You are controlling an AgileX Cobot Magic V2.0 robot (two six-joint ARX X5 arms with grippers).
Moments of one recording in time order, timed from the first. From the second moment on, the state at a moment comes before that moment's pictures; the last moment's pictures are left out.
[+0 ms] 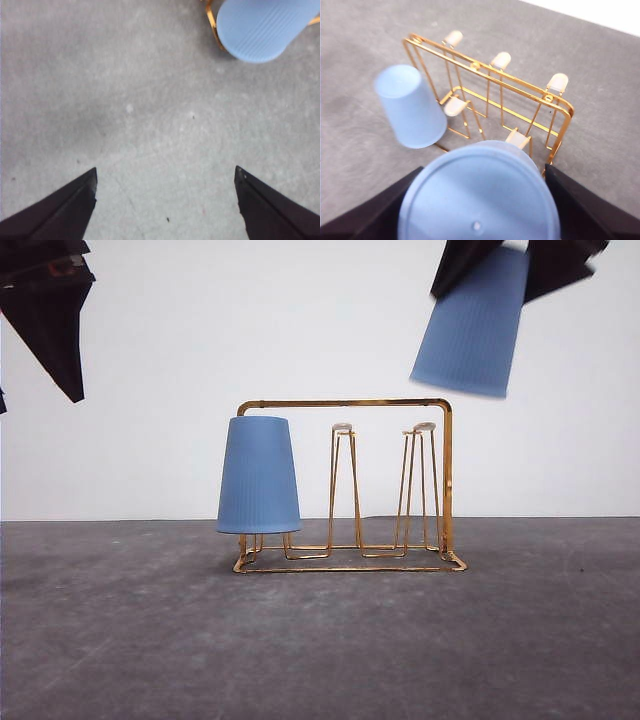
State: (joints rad) left_arx -0.25 1.27 1.17 -0.91 0.08 0.04; right_arx 0.35 1.29 1.19 -0.49 -0.26 -0.05
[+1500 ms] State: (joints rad) left_arx -0.02 1.27 1.17 -0.82 0.09 0.03; right_arx 0.21 1.13 1.09 -0.54 -0.08 0.00
